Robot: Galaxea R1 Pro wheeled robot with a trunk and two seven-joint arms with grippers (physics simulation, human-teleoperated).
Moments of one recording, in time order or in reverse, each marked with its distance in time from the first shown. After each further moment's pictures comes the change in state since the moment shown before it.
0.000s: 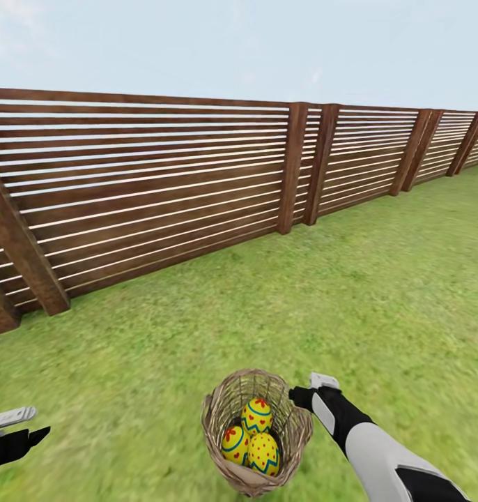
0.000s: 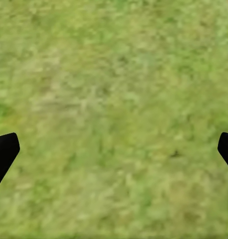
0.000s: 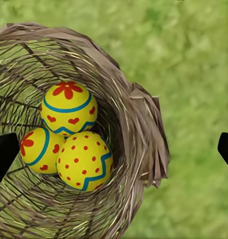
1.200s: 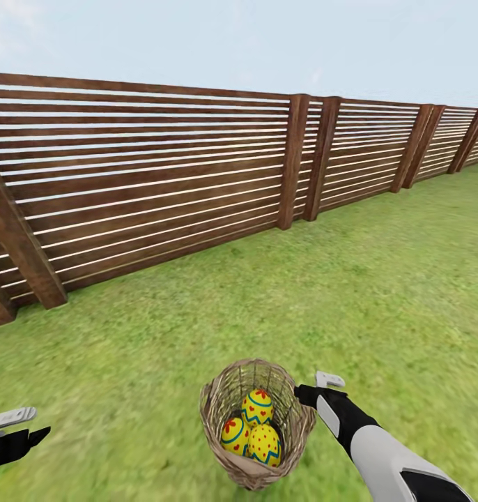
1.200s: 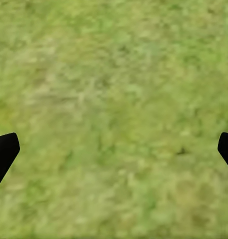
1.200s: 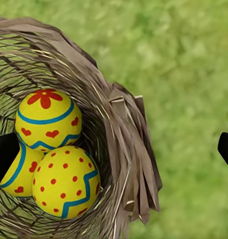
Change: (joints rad) left arm 0.004 0.000 0.000 -0.005 0.000 0.000 0.000; right arm 0.010 -0.021 0.004 -0.003 -0.007 -0.073 0.001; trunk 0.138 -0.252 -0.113
